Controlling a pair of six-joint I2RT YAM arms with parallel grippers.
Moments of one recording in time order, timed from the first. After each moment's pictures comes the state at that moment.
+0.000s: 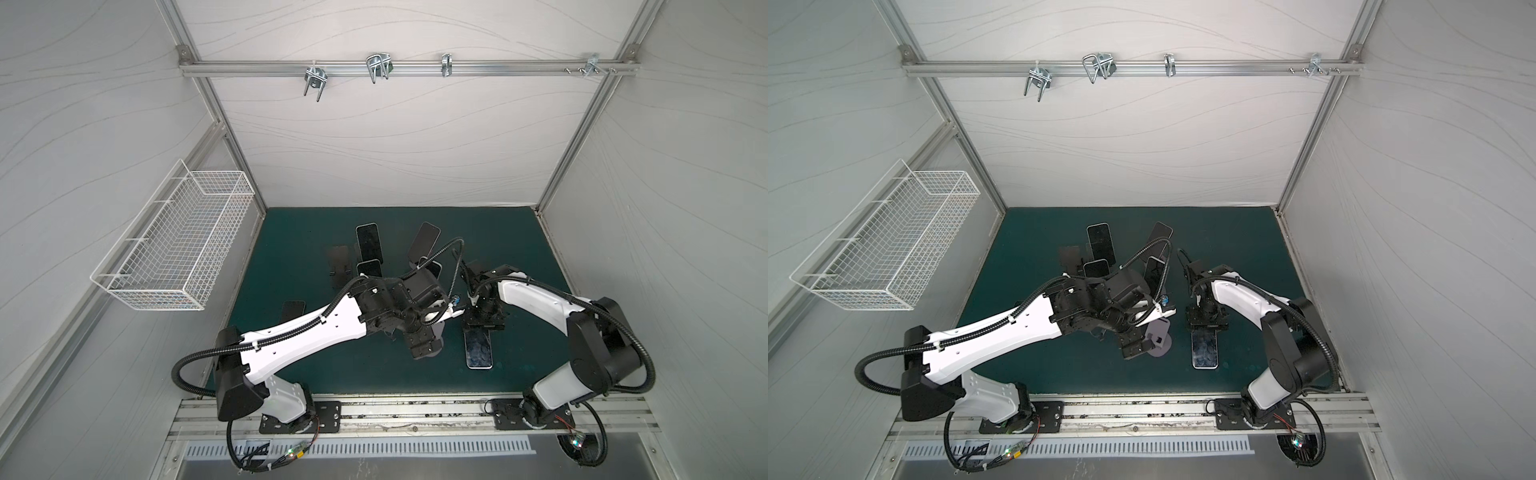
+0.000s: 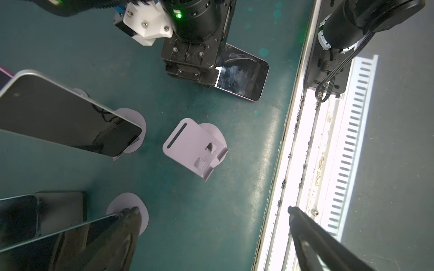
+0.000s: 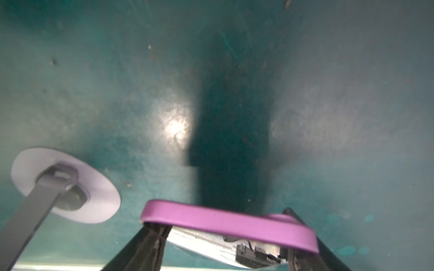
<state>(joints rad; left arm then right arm) -1.09 1.42 1.38 -1.00 0.04 0.21 0.52 1.57 0.97 -1.01 -0.06 0.42</state>
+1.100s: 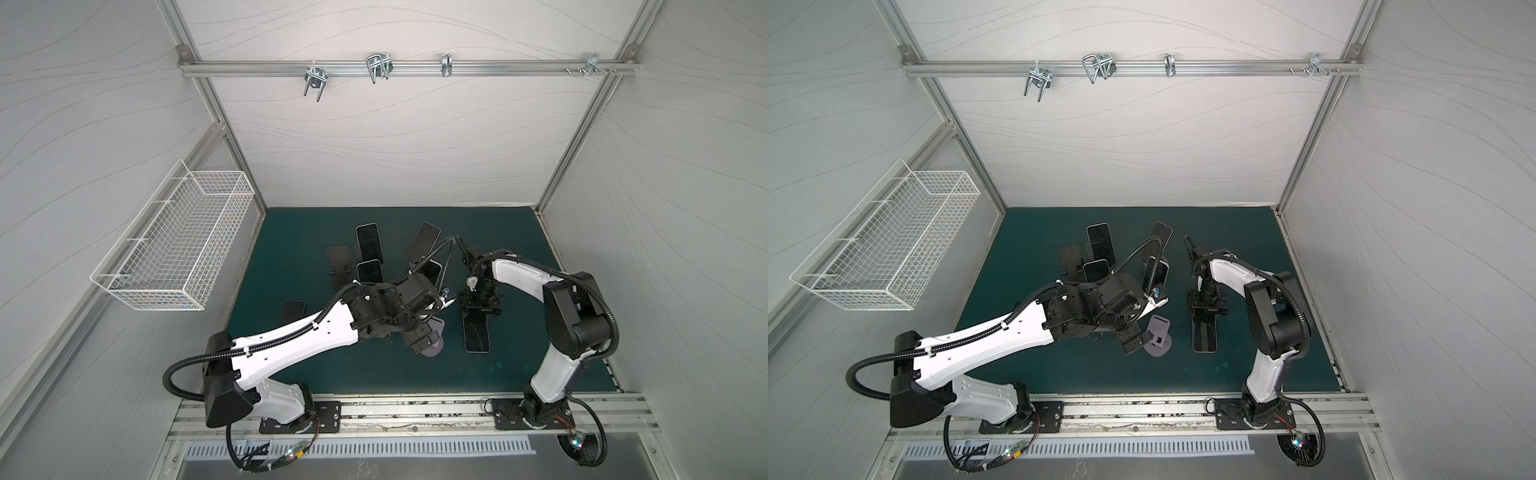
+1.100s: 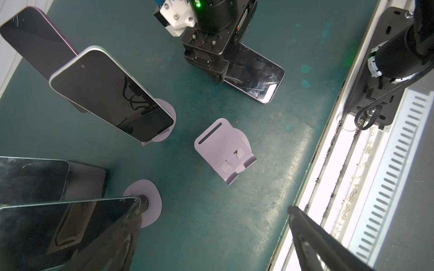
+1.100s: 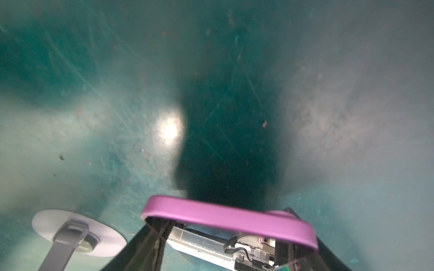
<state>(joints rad) -1.09 1.37 1.28 -0.89 -0.12 0.08 0.40 1.79 1.15 -1.01 -0.11 0.32</state>
